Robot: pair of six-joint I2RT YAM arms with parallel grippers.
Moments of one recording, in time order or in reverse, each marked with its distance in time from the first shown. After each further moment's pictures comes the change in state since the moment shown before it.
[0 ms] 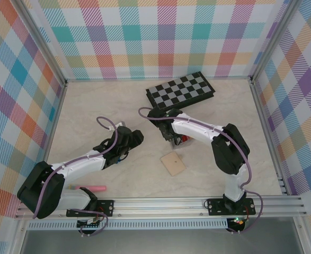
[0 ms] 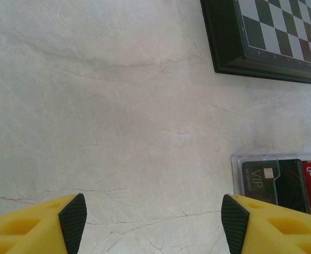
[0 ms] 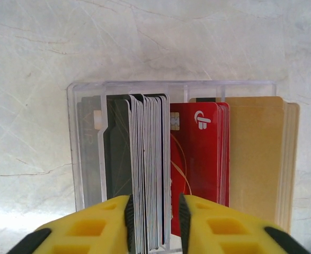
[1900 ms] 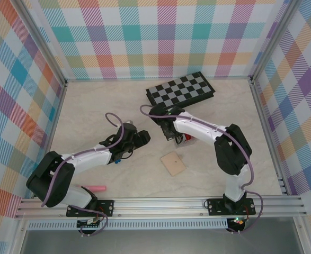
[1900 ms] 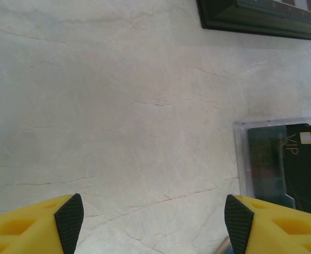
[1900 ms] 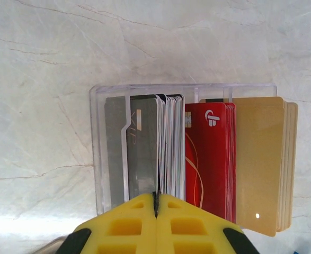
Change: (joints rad) left arm 0.000 0.132 0.079 0.012 0.154 0.034; right arm -0.019 -0.035 0.012 -0.013 -0.008 0.000
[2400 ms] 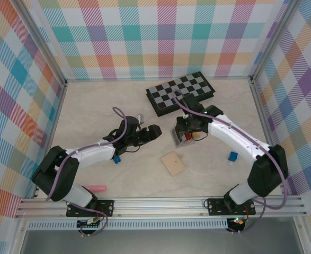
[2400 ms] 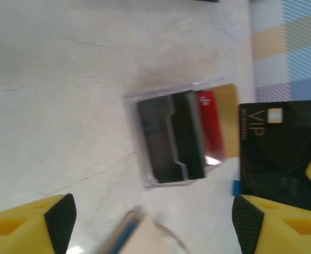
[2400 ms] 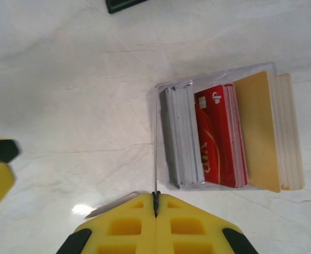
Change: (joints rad) left arm 0.009 0.078 0.093 0.160 0.328 -0.026; right arm -0.196 -0.407 -0.240 0.187 -0.461 0.041
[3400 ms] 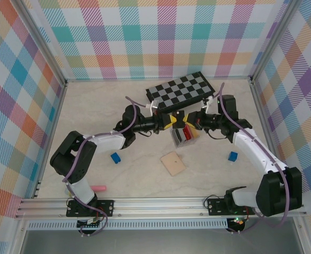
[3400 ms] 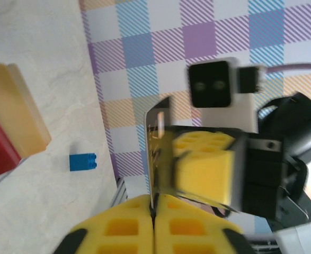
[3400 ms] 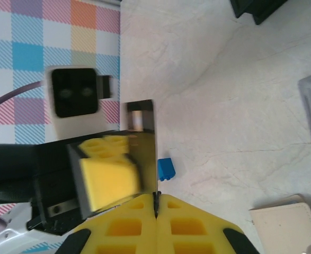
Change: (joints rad) left arm 0.018 0.233 0.167 0.573 0.470 -0.369; right arm -0.363 -0.201 -0.332 0.513 -0.823 0.347
